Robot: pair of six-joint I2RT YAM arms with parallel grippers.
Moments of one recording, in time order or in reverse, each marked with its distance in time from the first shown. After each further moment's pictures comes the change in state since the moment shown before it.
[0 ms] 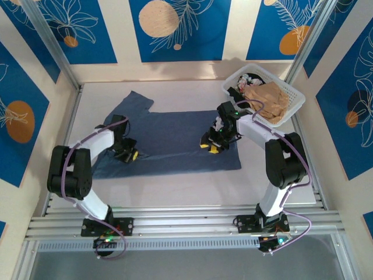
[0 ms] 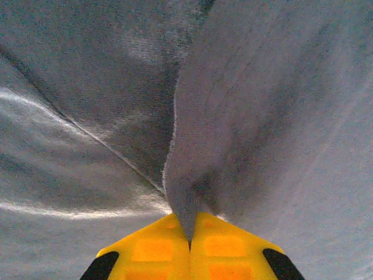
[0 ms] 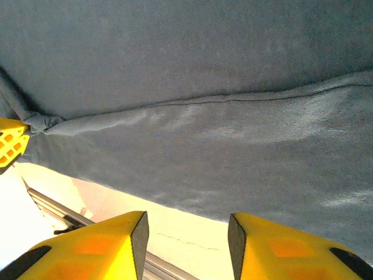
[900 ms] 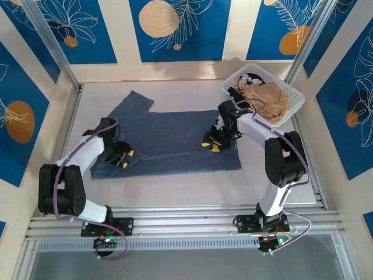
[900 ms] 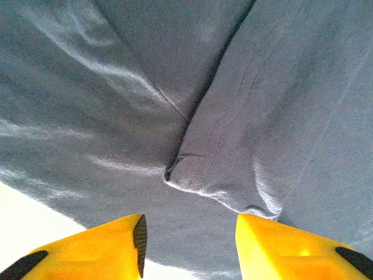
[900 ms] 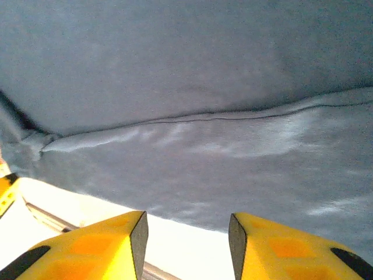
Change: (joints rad) left arm 0.076 -0.174 -0.087 -0.076 0.042 0.103; right arm -0.009 0.020 0.035 -0.006 0.019 0.009
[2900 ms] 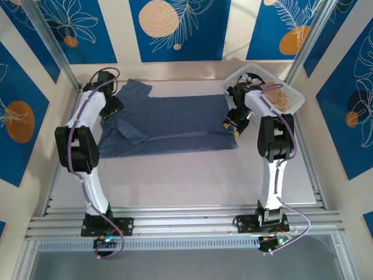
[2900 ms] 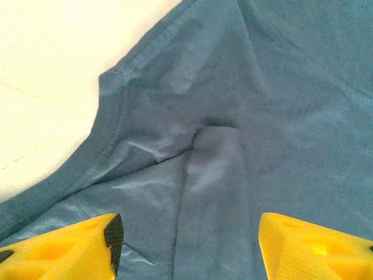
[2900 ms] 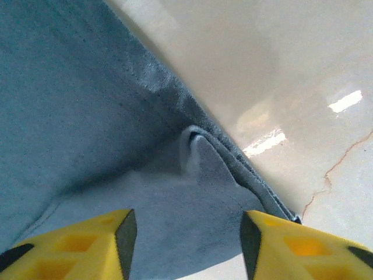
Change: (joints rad) left arm 0.083 0.503 0.878 -0.181 -0.379 0.476; right arm -0.224 0.368 0.523 -0.362 0.381 0.162
